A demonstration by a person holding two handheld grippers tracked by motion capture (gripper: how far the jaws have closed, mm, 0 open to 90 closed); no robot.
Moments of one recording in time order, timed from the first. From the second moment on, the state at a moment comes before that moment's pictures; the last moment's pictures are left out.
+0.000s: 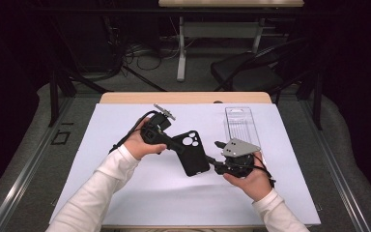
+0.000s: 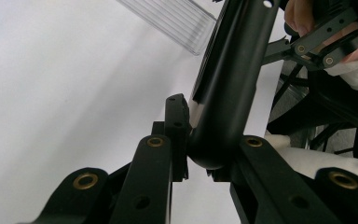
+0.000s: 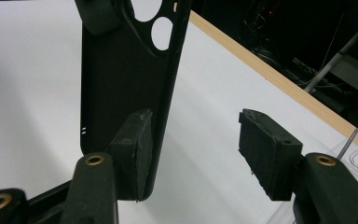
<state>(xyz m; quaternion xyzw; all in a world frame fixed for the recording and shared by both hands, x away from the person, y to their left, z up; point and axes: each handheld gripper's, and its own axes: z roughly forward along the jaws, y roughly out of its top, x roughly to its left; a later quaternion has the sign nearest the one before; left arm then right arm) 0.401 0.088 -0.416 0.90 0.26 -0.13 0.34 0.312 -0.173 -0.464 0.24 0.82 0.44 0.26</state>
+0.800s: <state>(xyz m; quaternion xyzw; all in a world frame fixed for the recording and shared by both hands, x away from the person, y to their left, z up) 0.414 0.077 -0.414 0.91 0.26 -0.14 0.29 0.321 -0.163 -0.441 0.18 0.85 0.40 0.29</state>
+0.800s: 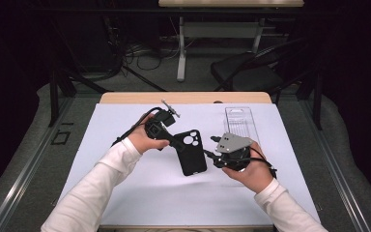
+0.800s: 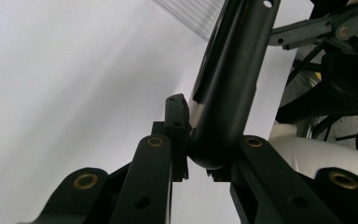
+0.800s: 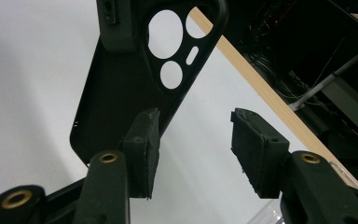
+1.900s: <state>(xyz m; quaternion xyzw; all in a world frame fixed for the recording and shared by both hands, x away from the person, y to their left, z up) 0.415 0.061 -0.417 0.92 0.26 -0.14 0.25 0.323 -0.145 -0.421 0.14 0.86 0.36 0.32</state>
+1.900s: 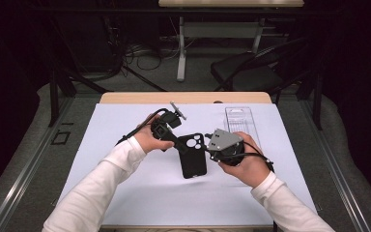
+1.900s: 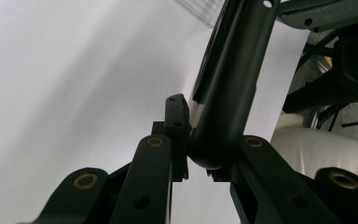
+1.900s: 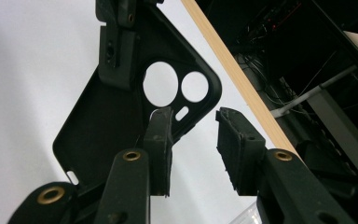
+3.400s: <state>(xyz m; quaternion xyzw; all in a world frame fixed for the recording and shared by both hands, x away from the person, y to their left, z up) 0.408 0.043 -0.421 0.94 0.24 -0.14 0.22 0.323 -0.137 -0.418 0.10 0.88 0.32 0.34</state>
